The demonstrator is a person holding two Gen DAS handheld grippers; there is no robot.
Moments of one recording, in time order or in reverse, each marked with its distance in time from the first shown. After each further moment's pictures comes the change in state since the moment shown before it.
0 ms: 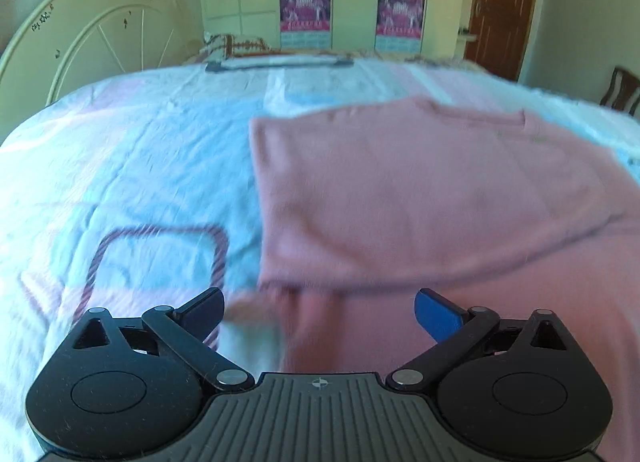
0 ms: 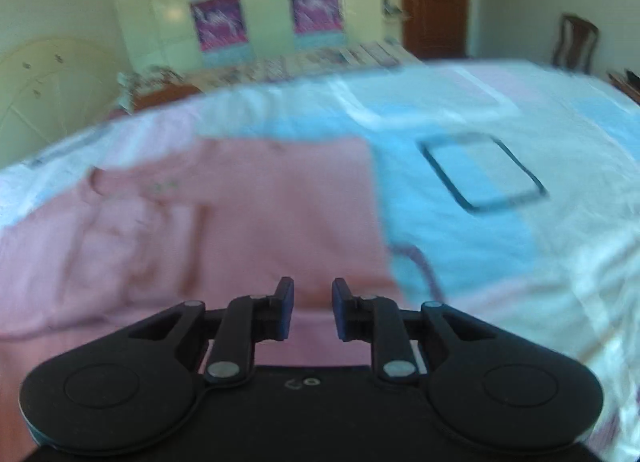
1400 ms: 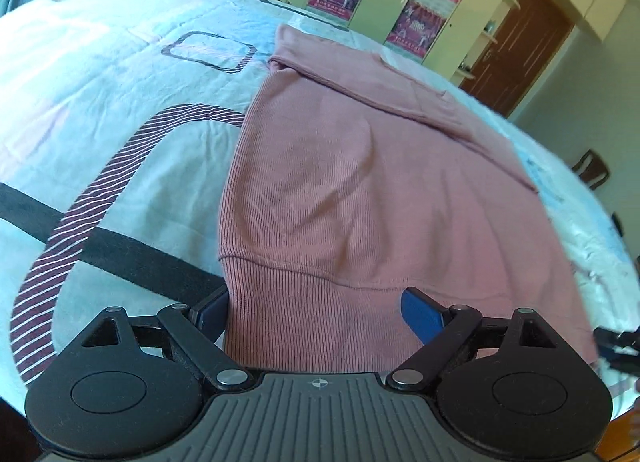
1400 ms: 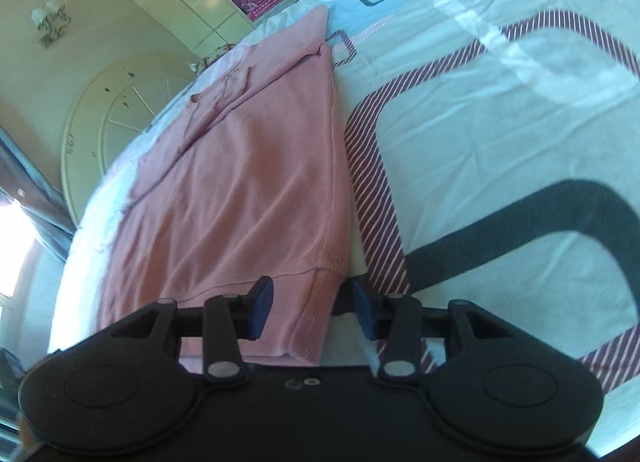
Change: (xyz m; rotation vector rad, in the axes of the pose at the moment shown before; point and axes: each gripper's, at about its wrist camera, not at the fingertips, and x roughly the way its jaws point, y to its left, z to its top) left arm -0.193 -0.016 -0.202 -0.390 0.023 -0.234; right arm -0.160 -0.133 -0.201 0.274 0.155 0.488
